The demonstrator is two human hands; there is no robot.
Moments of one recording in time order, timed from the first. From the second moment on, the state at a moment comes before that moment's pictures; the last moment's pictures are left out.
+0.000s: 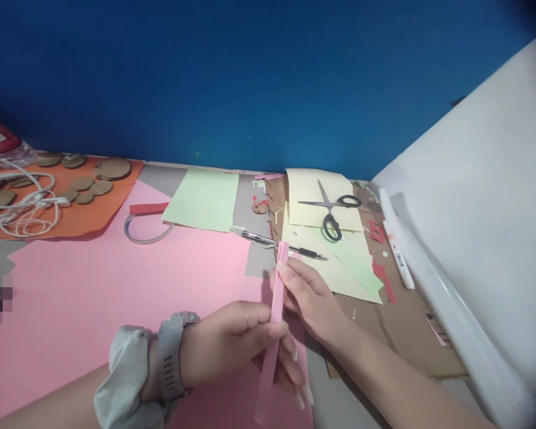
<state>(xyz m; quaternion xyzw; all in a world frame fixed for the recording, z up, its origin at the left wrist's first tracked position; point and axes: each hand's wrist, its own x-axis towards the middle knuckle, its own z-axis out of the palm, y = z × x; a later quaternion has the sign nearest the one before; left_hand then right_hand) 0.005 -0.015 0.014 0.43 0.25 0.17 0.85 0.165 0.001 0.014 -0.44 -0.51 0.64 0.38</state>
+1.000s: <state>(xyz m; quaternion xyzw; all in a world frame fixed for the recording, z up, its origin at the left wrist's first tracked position) 0.005 -0.014 0.001 0.45 0.31 0.19 0.82 0.157 0.007 0.019 -0.46 -0.45 0.62 0.44</state>
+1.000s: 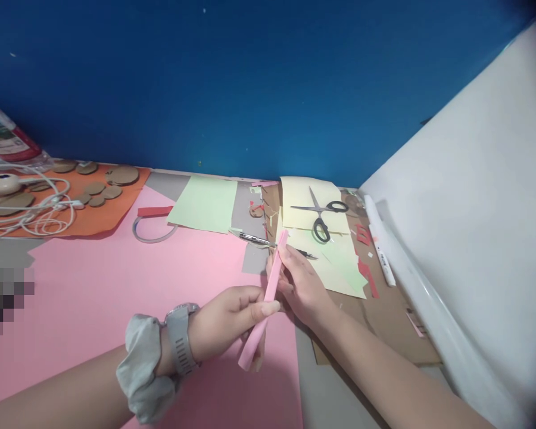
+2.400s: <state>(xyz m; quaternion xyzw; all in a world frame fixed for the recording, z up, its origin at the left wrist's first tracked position) 0.009 -0.018 0.009 0.54 0.40 0.27 0.68 0.158 0.003 0.011 -0.55 -0.63 0.40 0.37</state>
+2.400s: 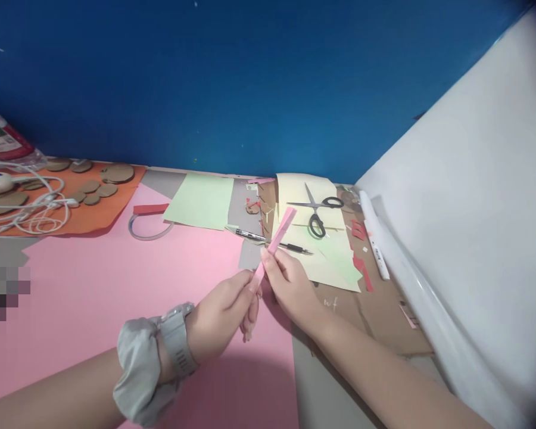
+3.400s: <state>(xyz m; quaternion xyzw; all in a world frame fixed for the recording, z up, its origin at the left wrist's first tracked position) 0.007 -0.007 0.010 0.54 0.43 0.31 0.66 0.160 0.004 0.005 -0.53 -0.52 0.49 0.46</state>
